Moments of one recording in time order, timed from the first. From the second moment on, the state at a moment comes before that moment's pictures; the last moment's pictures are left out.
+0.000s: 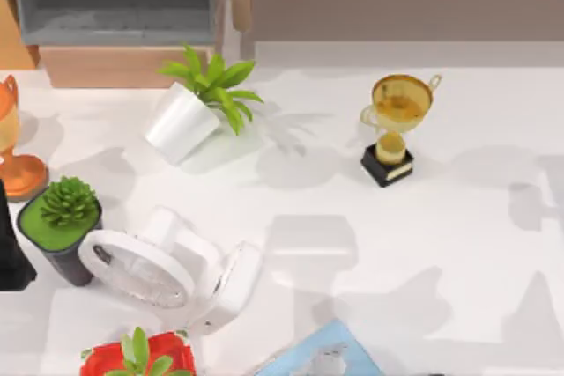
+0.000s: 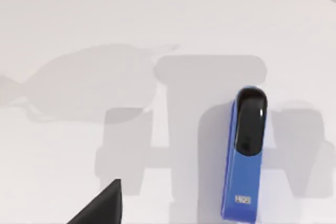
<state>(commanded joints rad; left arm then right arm) 0.00 0.00 0.00 0.00 0.00 0.00 -0.05 0.95 0.66 -0.48 0.00 0.06</state>
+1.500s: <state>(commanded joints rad) 0.00 0.00 0.00 0.00 0.00 0.00 -0.09 1.93 1.33 -0.97 0.00 0.14</state>
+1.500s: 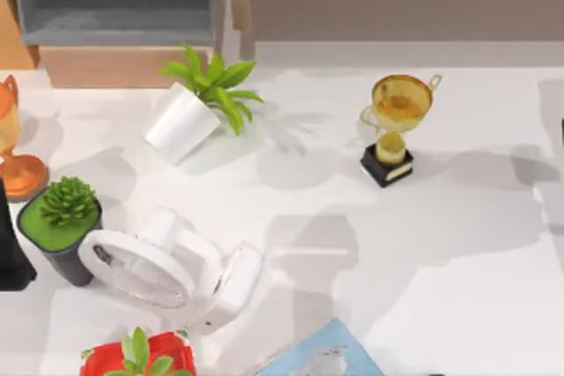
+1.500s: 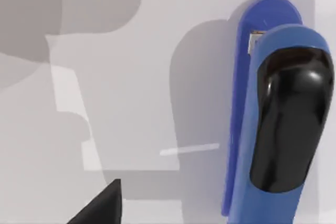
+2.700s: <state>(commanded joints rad) 0.00 0.00 0.00 0.00 0.00 0.00 -0.09 2.00 1.24 -0.81 0.00 0.14</state>
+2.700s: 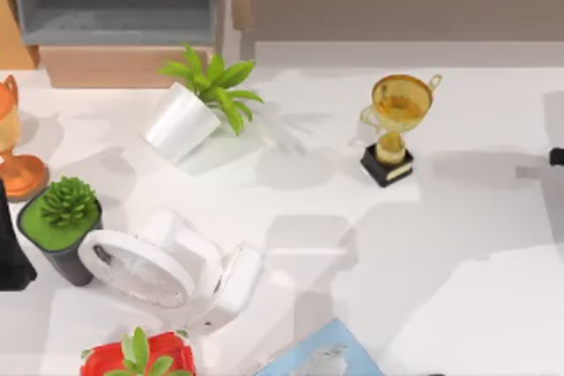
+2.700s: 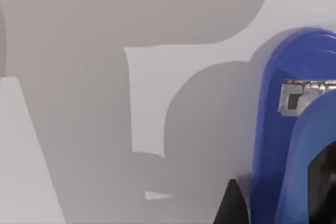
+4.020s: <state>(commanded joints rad) 0.00 0.00 0.00 0.00 0.00 0.00 -0.09 1.96 1.30 -0.91 0.00 0.14</state>
